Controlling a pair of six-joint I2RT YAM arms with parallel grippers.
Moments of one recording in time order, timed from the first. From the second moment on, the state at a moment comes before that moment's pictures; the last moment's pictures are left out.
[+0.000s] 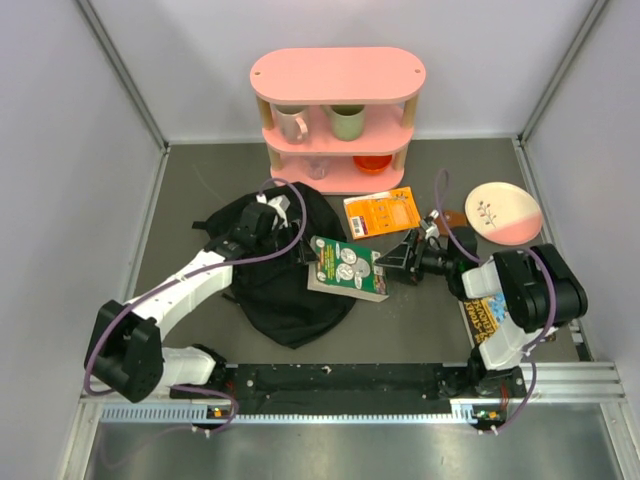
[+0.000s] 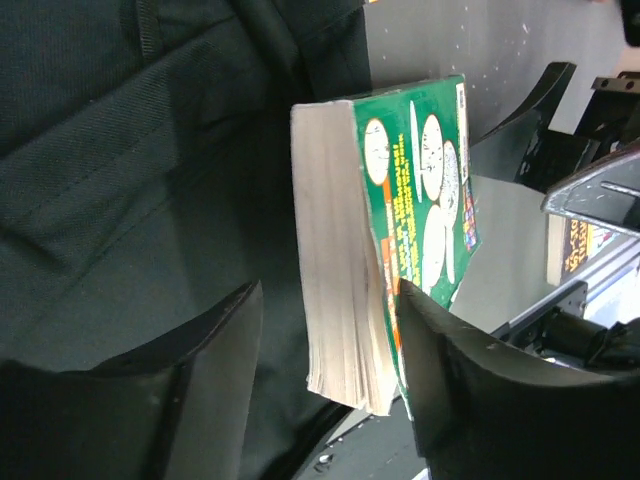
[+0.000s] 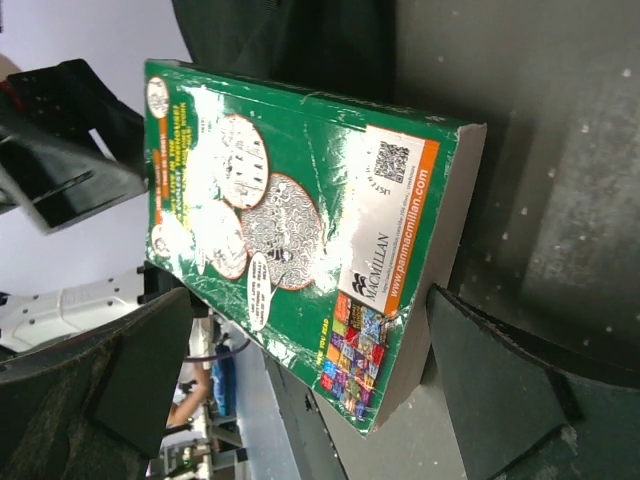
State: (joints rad) left arm -0.50 1.29 0.84 -0.31 0.28 -0.67; right arm 0.18 1.63 0.39 0.79 -0.95 0.94
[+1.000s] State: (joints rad) left arm -0.49 1.41 0.77 0.01 0.54 -0.74; right arm 0.21 1.74 0.39 0.93 -0.91 1.03
